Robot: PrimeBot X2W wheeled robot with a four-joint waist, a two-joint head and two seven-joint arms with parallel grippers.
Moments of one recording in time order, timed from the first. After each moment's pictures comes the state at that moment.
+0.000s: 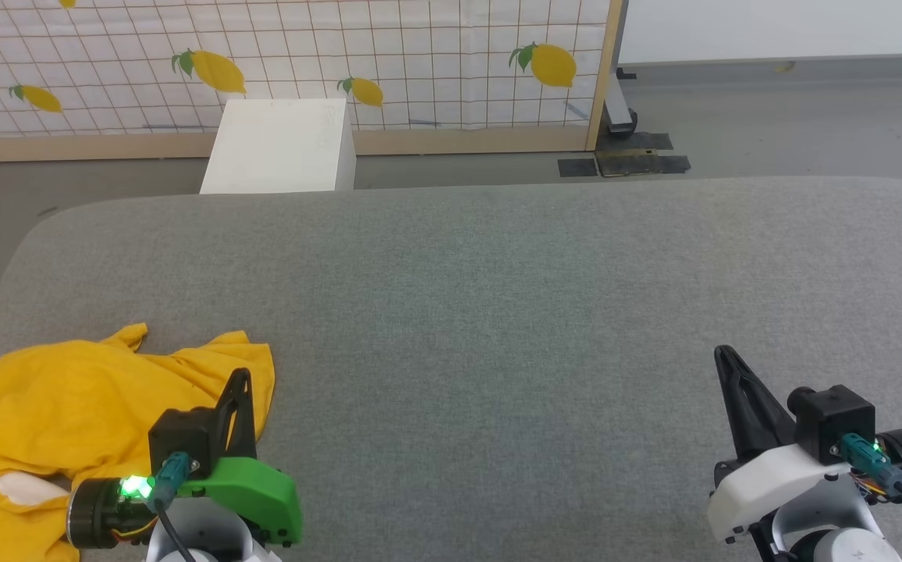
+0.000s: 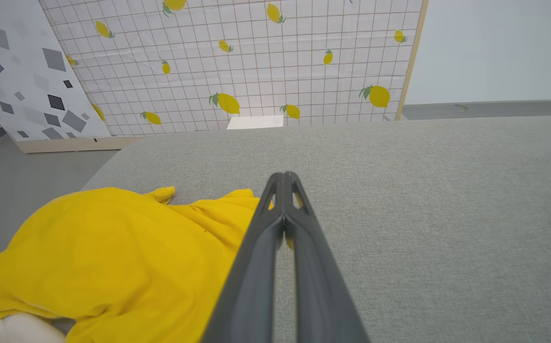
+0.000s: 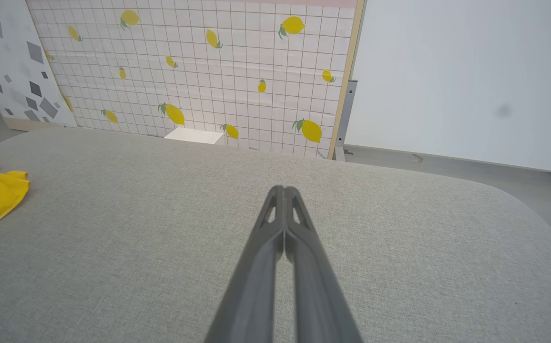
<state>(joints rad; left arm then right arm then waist) 0.02 0.05 0.00 0.00 -0.01 0.00 0.01 0.02 -0.05 0.00 0.00 0.01 0.13 0.01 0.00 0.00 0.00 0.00</state>
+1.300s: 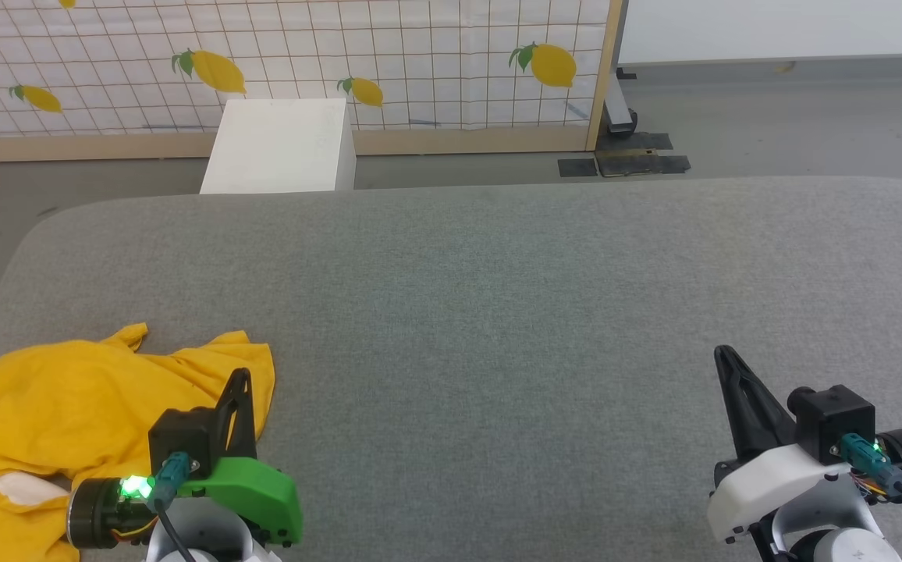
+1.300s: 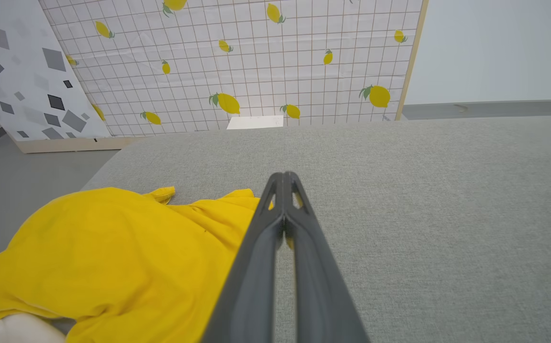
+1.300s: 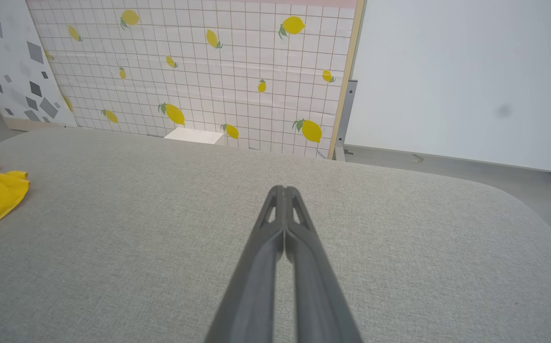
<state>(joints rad) 0.02 0.05 0.00 0.00 -0.01 0.00 0.01 0.02 -0.05 0.00 0.00 0.01 0.13 0.01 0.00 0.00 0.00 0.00</state>
